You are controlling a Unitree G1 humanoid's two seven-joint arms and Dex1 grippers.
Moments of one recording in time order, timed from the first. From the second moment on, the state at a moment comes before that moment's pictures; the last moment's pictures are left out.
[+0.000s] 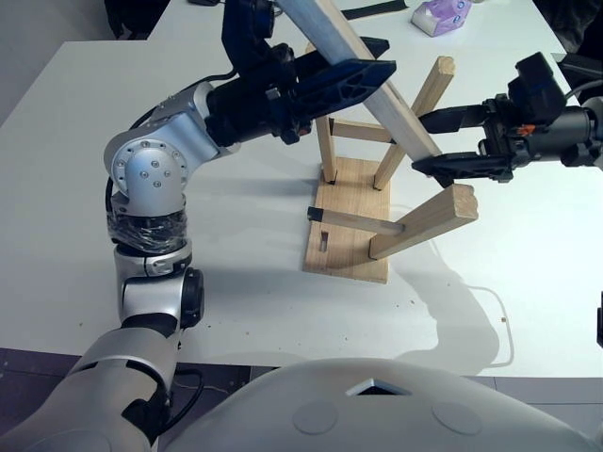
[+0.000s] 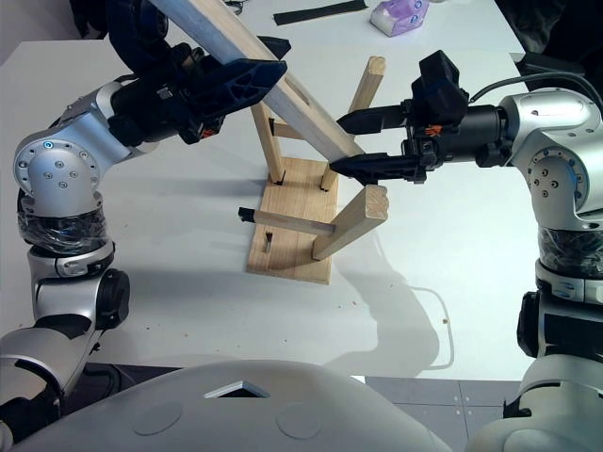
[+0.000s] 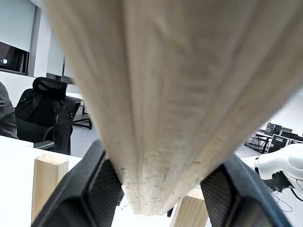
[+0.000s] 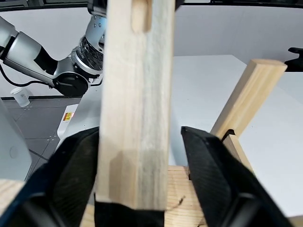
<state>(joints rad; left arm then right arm) -0.65 0.34 0.08 -0.18 -1.11 0.85 -0.86 -0.53 -0.86 -0.02 -0.17 0.73 0.71 1.32</state>
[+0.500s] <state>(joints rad) -0.75 0.41 0.14 -0.10 -1.05 0.80 -0.90 -0.45 -0.86 -0.15 -0.13 0.73 0.68 1.21</state>
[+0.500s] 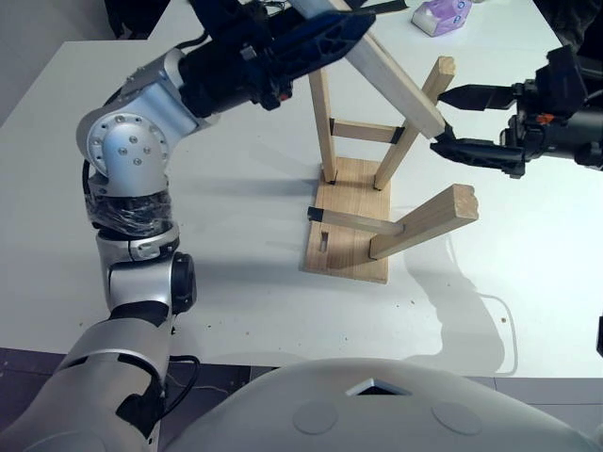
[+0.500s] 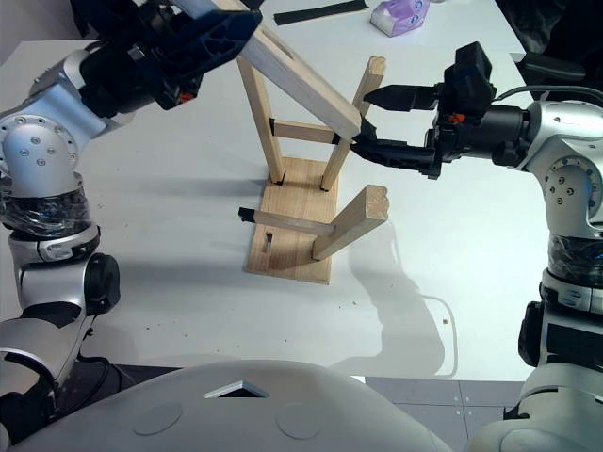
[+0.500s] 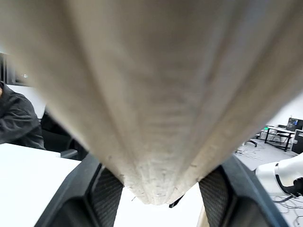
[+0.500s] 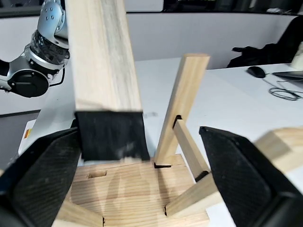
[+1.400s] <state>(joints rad) -0.67 0.80 0.17 -0.09 -0.87 0.76 -1.24 0.03 -0.87 -0.41 -0.34 0.77 0.69 1.11</state>
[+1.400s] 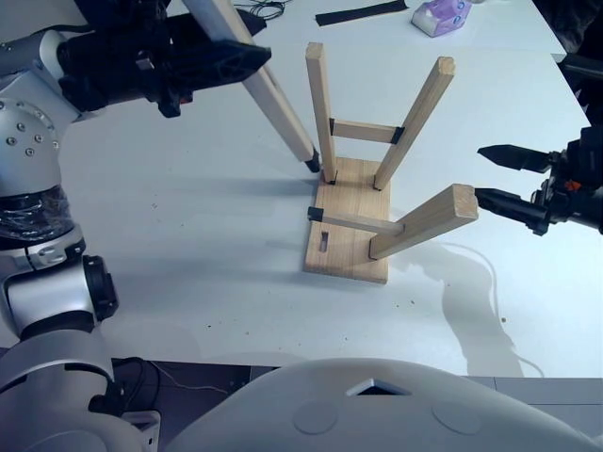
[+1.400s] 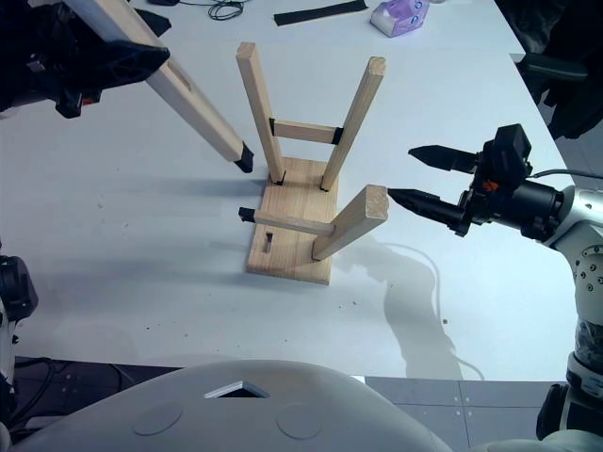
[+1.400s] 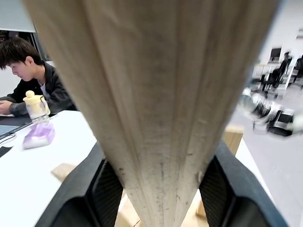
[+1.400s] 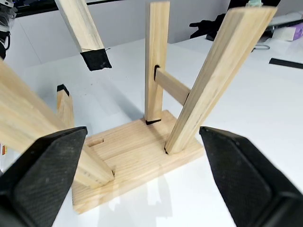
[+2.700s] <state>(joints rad) -0.05 0.65 0.16 -0.49 -0.78 0.45 -1.11 0.01 -1.04 -0.36 -0.28 0.78 0.70 1.31</state>
